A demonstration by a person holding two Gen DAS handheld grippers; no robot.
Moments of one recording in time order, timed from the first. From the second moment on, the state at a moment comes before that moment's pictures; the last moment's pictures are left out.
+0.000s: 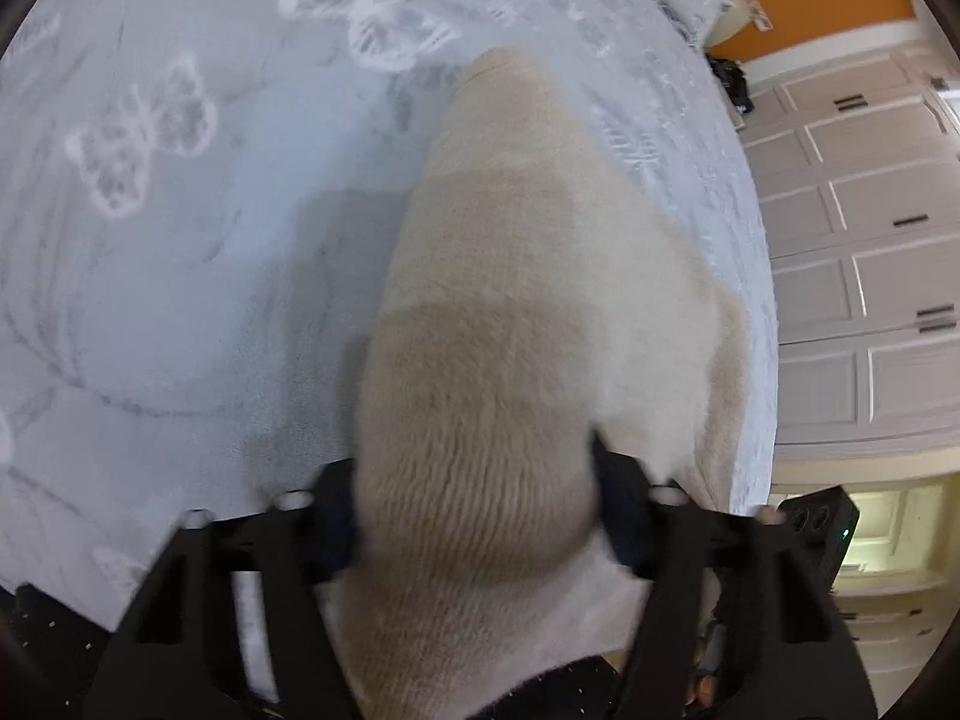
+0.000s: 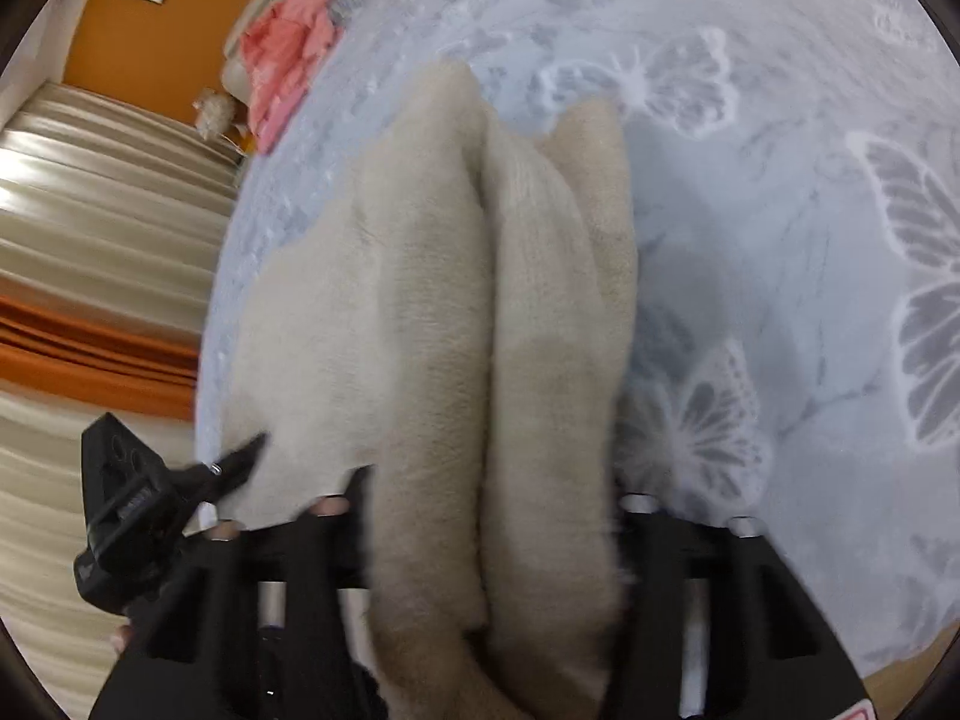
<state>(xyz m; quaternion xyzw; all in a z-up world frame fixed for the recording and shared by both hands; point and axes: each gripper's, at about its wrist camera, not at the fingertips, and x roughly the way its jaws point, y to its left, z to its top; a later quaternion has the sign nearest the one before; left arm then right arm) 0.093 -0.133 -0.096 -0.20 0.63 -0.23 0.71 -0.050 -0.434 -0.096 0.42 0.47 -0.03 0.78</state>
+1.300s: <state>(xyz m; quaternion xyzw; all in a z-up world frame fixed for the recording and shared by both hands) -0.106 -0.035 0.207 -0.04 0.39 -0.28 0.88 -0.217 -0.301 0.191 0.26 0.27 0.07 0.93</state>
